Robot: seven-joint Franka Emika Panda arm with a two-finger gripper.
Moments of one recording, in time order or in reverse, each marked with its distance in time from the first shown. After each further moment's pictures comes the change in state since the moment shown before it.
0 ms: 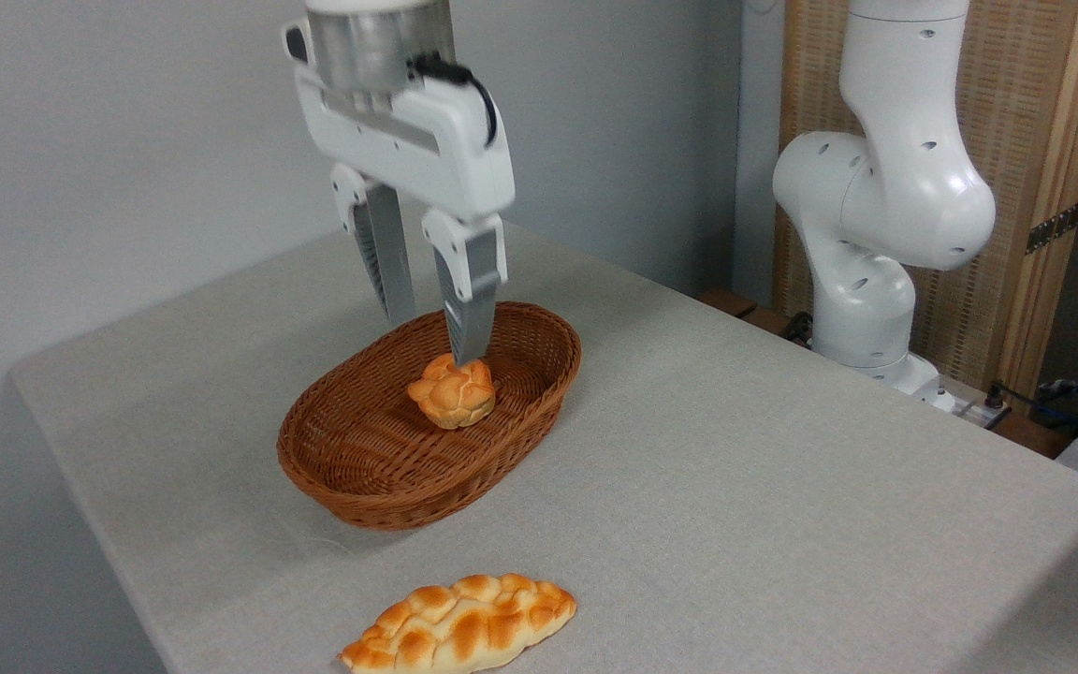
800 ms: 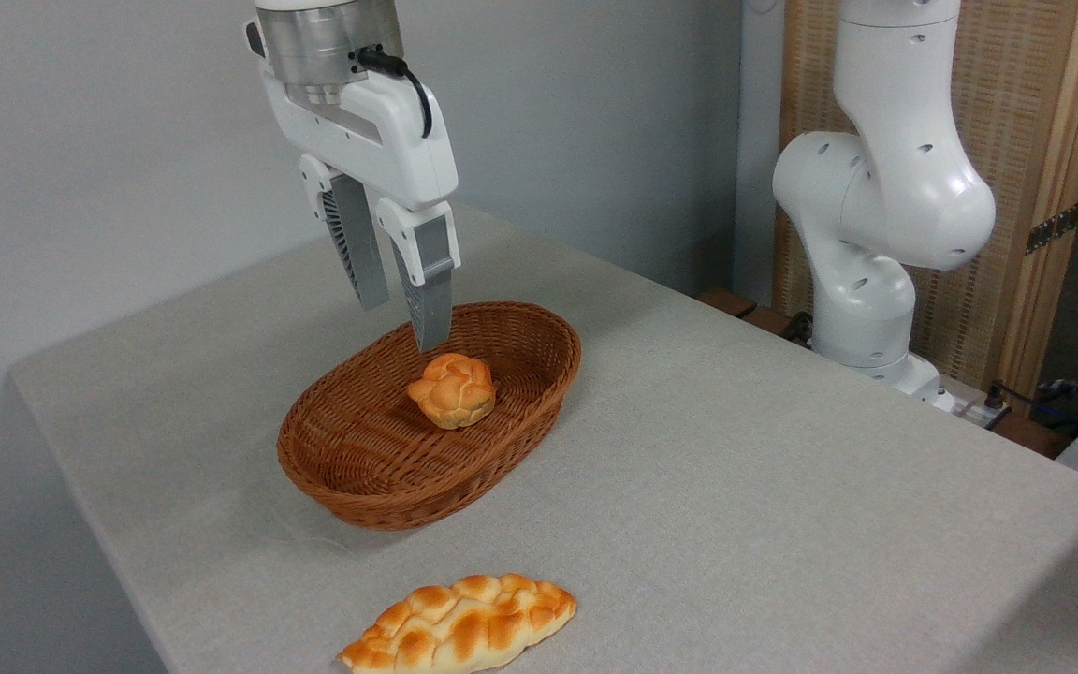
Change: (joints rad) arm 0.001 0.061 -0.067 0.061 0.003 -0.029 -0.027
